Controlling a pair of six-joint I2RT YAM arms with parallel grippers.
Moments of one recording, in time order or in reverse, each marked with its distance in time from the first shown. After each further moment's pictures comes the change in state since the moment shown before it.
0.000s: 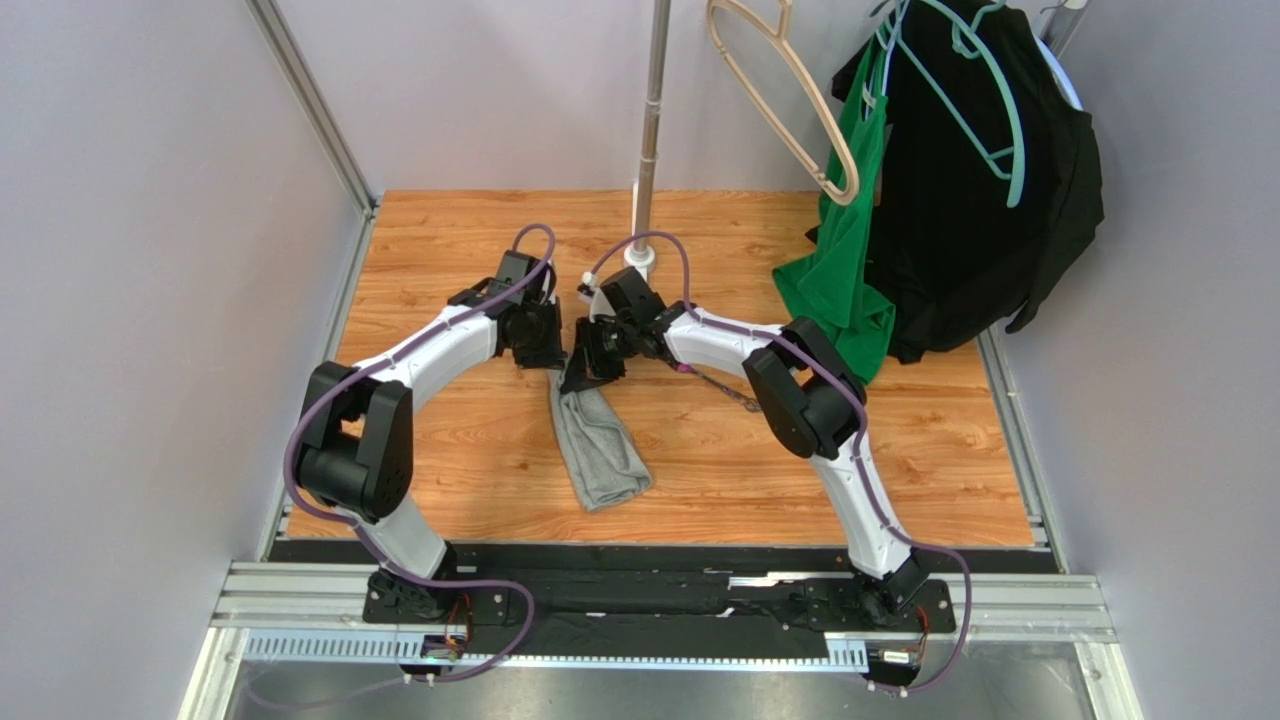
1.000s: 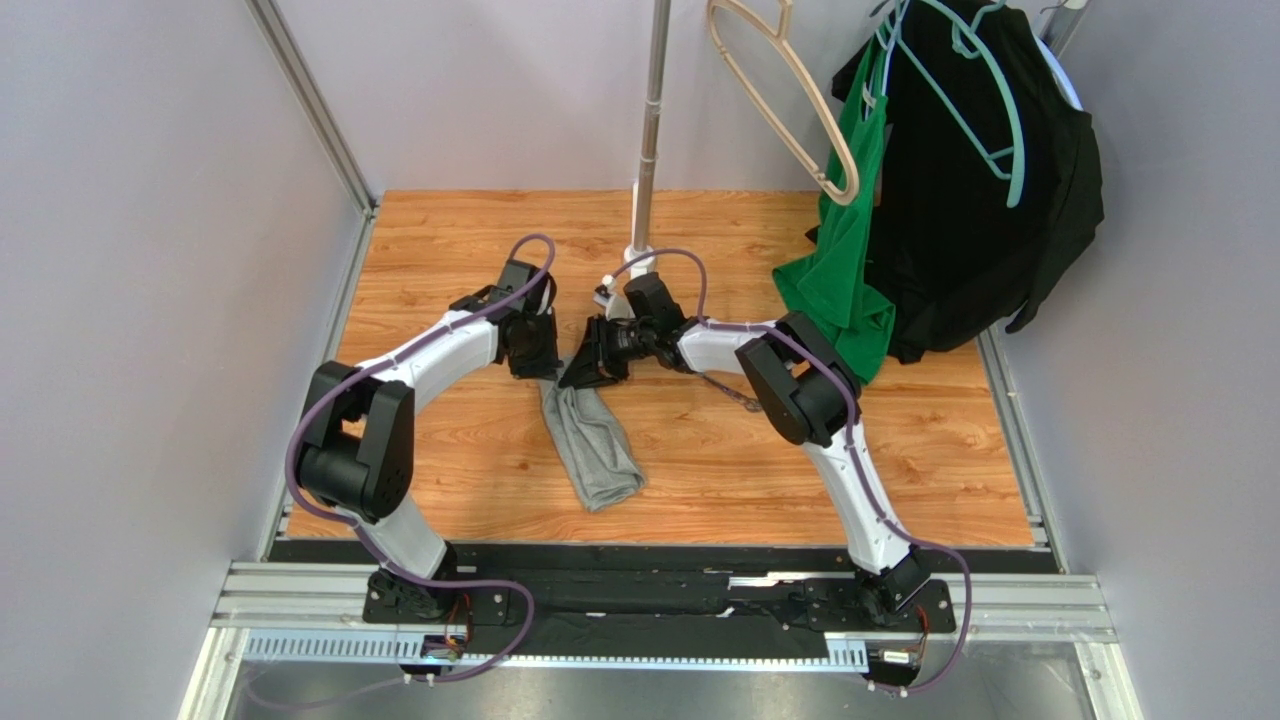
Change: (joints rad) left arm -0.004 -0.003 -0.036 -0.017 -0.061 -0.019; right arm -0.068 0.083 -0.106 0.399 -0.214 0.292
